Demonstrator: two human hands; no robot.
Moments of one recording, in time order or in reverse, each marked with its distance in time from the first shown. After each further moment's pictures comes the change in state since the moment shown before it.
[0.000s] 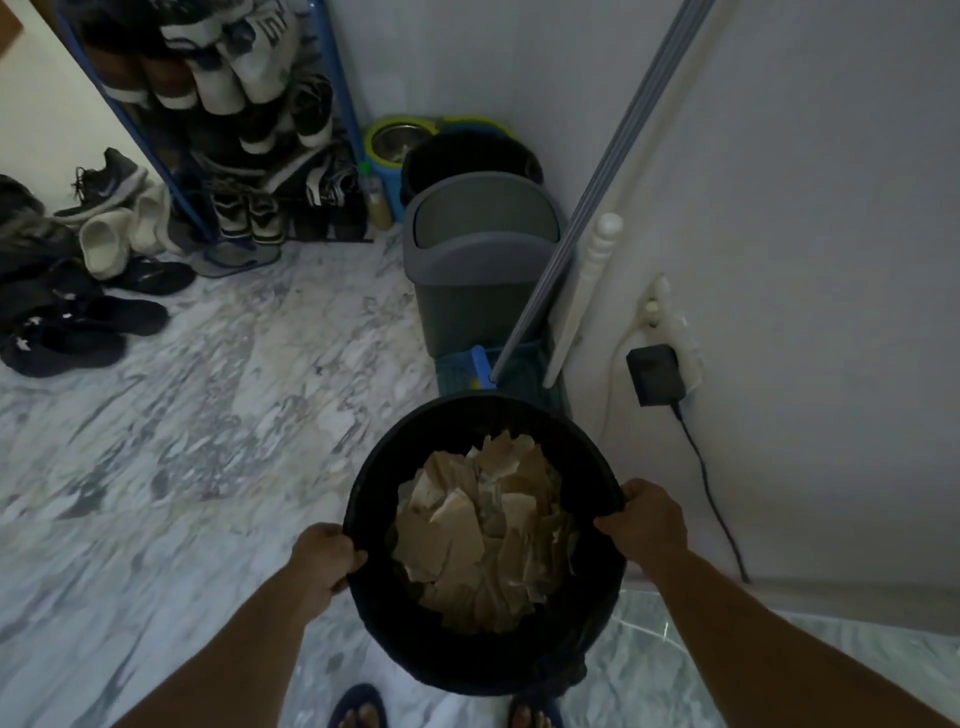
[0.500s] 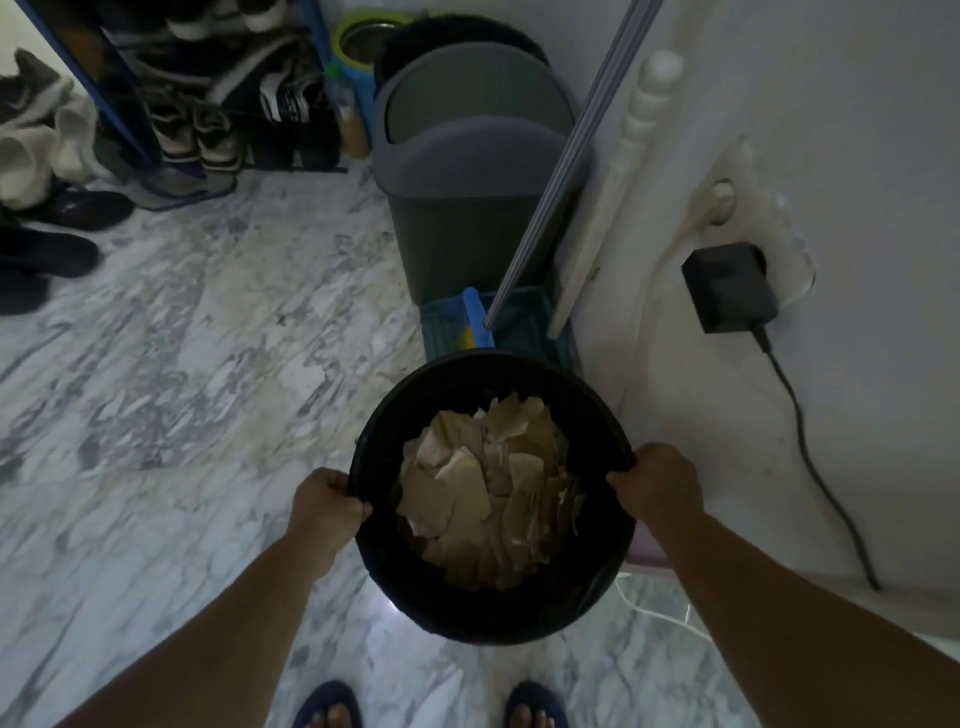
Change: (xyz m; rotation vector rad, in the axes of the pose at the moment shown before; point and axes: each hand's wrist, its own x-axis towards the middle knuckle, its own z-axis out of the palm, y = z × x) left_hand 0.101 -0.026 0.070 0.154 0.134 0.204; right_hand 0.088 0.047 0.072 -0.176 0.055 0.044
